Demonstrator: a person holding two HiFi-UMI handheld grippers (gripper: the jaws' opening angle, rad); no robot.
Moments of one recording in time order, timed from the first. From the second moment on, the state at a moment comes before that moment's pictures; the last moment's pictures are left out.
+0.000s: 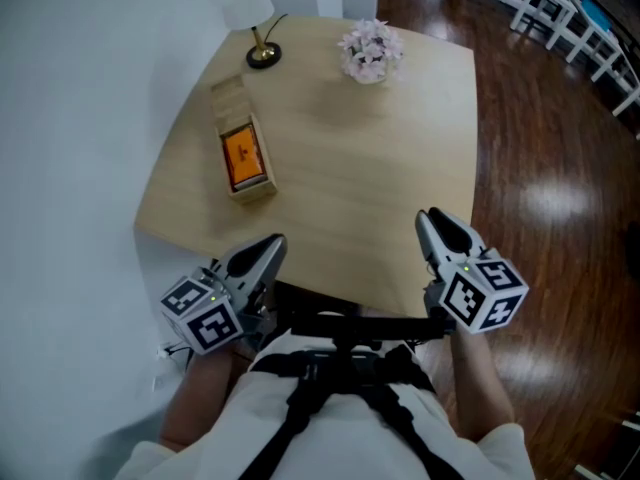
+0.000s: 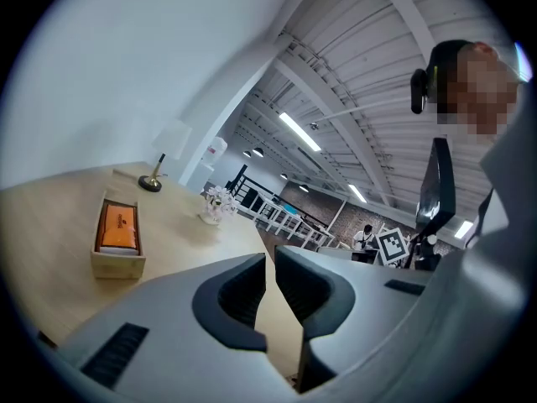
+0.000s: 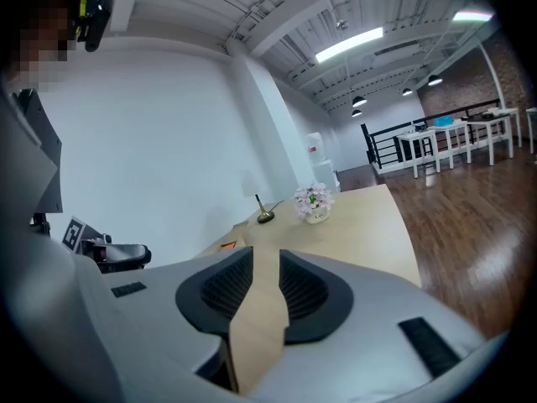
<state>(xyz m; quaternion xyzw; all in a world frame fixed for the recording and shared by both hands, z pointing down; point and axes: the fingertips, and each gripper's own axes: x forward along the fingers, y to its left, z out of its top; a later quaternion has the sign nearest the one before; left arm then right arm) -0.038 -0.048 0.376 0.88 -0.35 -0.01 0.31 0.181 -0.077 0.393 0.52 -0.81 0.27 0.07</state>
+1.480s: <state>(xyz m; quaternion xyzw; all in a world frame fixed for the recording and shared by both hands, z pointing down) -0.037 -0.047 0.378 0.88 -0.36 0.00 0.31 0.152 -0.082 0.386 0.47 -0.84 0.25 0.10</state>
